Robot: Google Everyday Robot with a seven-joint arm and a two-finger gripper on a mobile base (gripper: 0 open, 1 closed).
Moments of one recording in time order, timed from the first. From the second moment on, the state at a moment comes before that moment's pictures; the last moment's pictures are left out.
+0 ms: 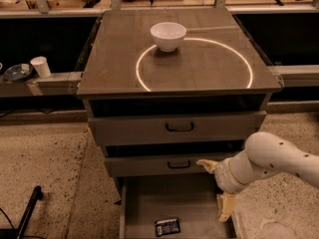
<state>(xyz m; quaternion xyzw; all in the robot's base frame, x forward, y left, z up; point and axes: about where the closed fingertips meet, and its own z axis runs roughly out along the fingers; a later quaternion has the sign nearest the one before) 0.430 -0.158 0.553 -0.75 0.61 0.15 0.20</state>
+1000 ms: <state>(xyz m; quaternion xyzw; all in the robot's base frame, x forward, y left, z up) 0.447 -0.135 0.432 -0.76 0.57 0.18 0.23</state>
